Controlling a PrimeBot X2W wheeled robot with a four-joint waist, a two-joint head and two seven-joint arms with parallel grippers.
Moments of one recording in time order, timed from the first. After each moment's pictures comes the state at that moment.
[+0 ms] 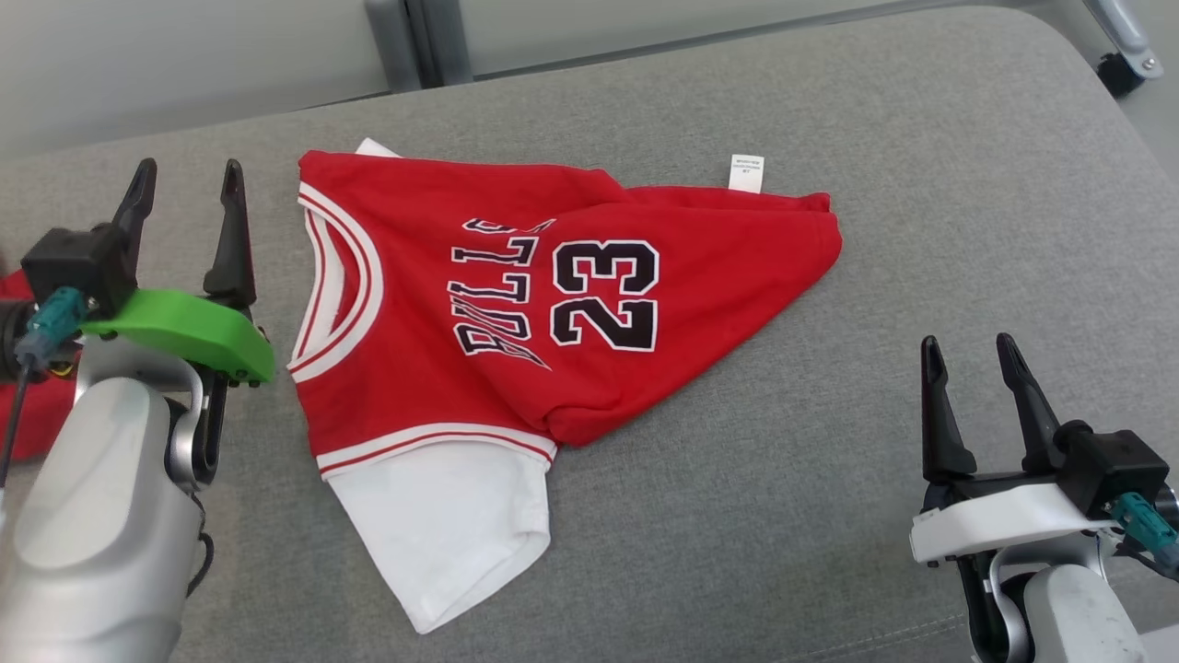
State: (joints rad) left arm -0.66 0.34 -0.31 0.61 -0.47 -0.02 -0.26; right arm -0.09 -0.05 -0.04 0.11 0.17 0.13 -0.26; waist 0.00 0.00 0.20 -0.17
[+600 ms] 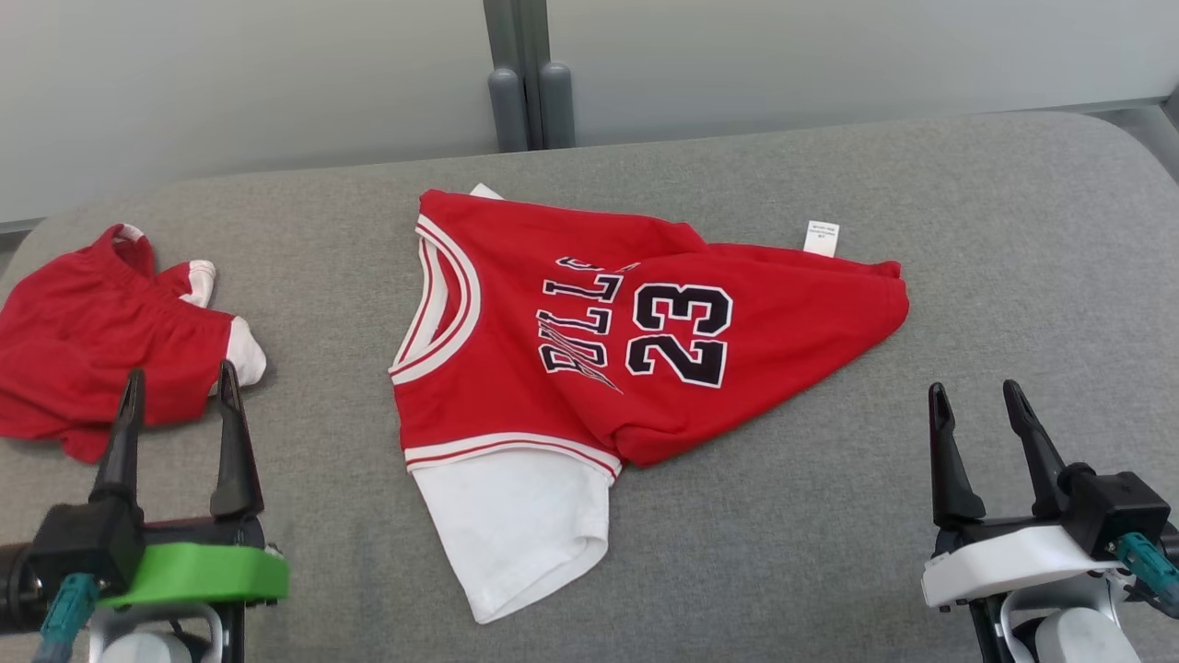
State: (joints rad) left arm -0.08 0.20 0.00 0.07 -0.25 -0.01 -0.26; right arm -0.01 -0.06 -0.05 0.11 0.16 0.13 -0.26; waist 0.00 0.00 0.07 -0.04
